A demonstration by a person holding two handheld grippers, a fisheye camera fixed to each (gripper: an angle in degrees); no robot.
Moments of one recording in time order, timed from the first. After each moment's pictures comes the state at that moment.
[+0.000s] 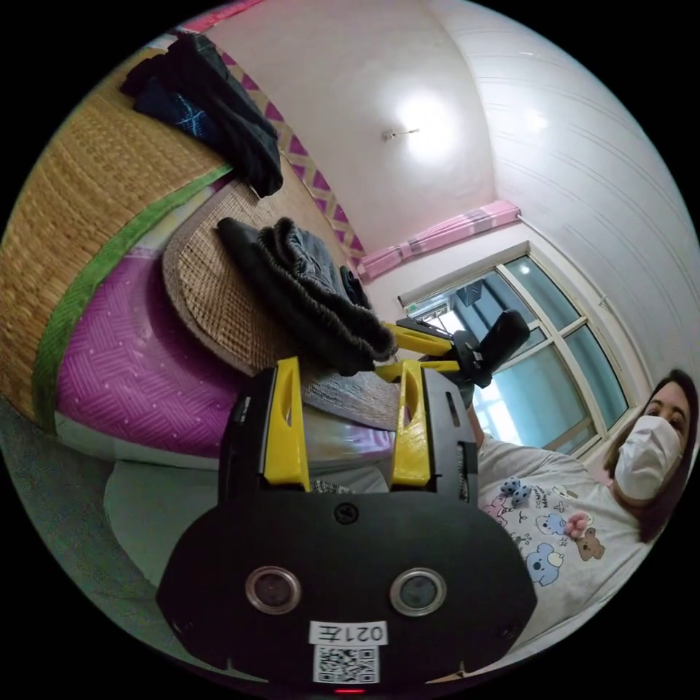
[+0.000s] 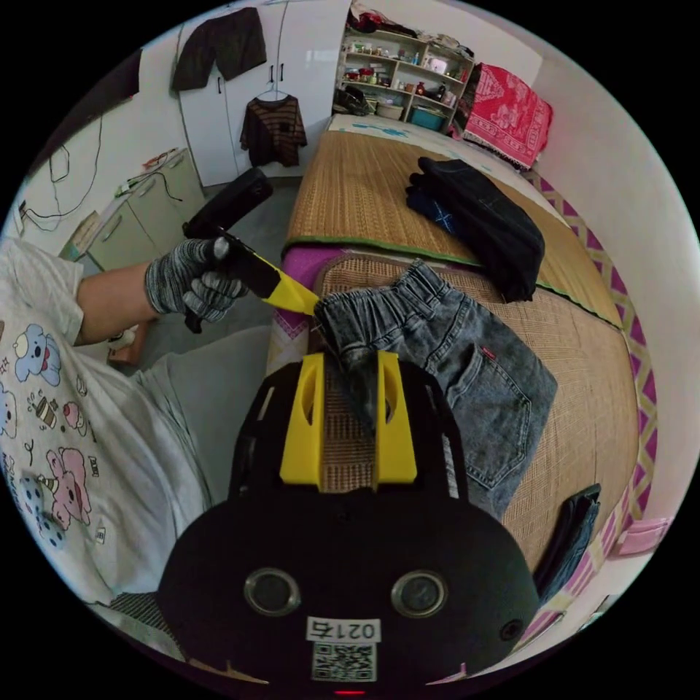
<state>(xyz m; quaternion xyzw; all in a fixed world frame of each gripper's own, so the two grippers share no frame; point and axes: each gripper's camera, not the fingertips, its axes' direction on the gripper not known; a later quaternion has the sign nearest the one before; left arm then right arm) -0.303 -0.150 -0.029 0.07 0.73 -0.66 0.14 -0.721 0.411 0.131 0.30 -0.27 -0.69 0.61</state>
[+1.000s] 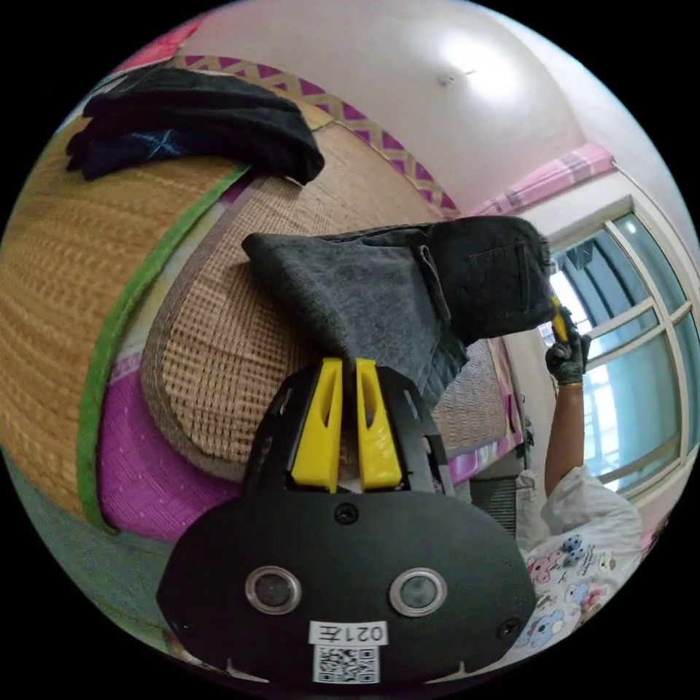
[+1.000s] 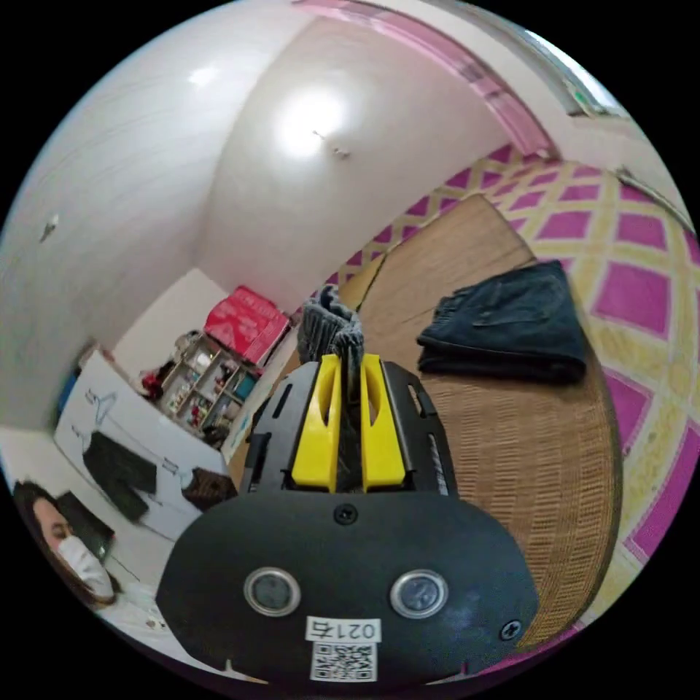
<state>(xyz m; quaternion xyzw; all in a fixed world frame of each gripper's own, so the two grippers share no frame) -0.294 -0.389 0.023 -0.07 0.74 -0.58 0.32 -0.051 0.034 0.281 0.27 -0.64 0.00 0.72</state>
